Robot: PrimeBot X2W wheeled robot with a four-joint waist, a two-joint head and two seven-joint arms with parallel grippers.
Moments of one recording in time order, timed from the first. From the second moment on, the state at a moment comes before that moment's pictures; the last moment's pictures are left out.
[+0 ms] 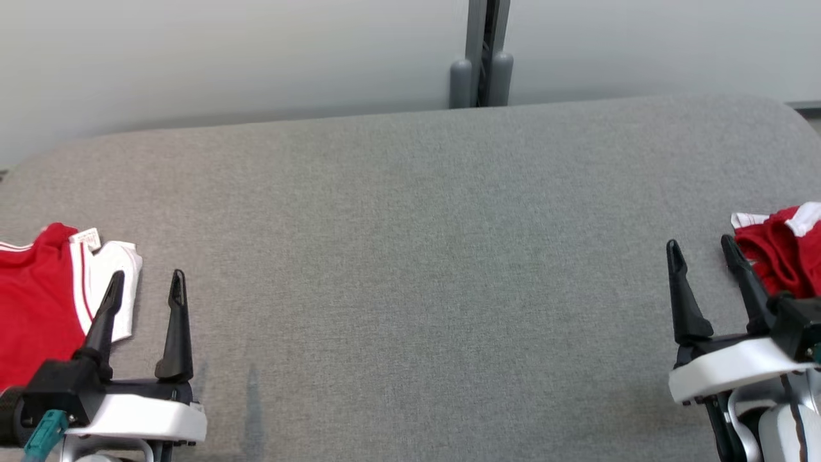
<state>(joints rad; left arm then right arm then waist) -0.04 0.39 -0.22 -0.01 -0.46 0.22 -0.26 -0.16 -0.06 -0.06 0.12 0.13 0.13 -0.13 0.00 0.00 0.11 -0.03</state>
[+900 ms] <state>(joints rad) 0.04 0.41 -0.25 0.01 -0.48 0.20 -0.23 0.03 -0.05 -0.08 -0.03 0.14 0.13 -0.03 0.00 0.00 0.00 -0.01</state>
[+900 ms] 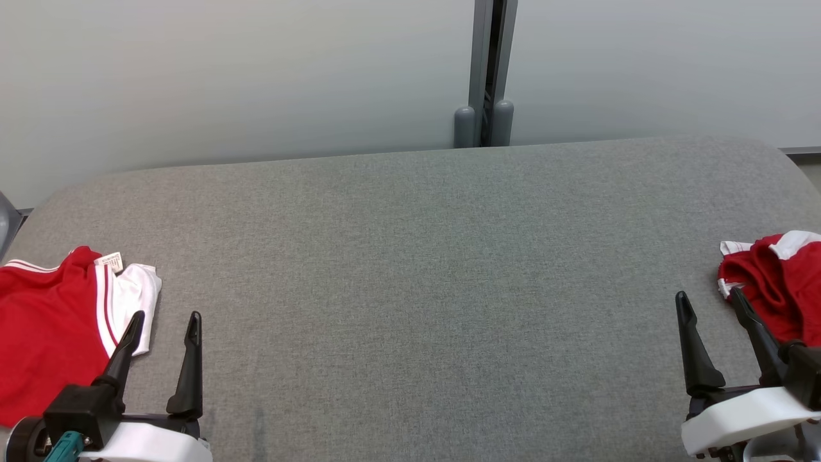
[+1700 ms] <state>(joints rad) 0.03 0.41 -0.25 0.00 -0.49 0.21 -0.23 0.03 -0.05 -0.07 -0.04 0.15 0.13 -0.03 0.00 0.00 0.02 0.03</state>
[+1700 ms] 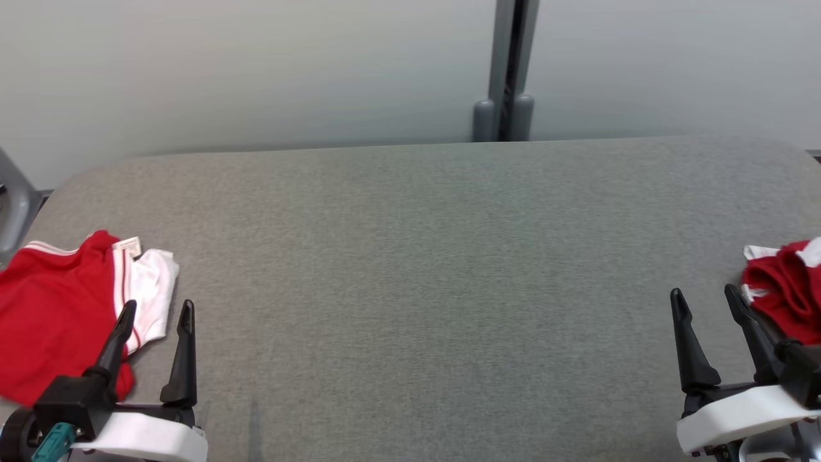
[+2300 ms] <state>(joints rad) -0.02 0.39 -0.15 0.02 -0.49 0.19 -0.26 -0.01 -0.05 -0.01 -0.05 0.14 0.13 -0.02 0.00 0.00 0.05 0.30</state>
